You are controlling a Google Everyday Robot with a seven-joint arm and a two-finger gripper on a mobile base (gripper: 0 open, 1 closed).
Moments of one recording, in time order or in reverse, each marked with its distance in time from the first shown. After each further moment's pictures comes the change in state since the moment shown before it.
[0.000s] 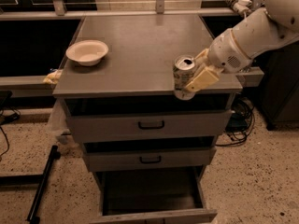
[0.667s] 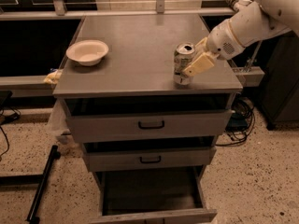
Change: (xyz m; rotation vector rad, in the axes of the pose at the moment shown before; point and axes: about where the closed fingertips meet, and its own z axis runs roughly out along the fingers) arm -0.001 -0.068 0.011 0.033 -0.058 0.061
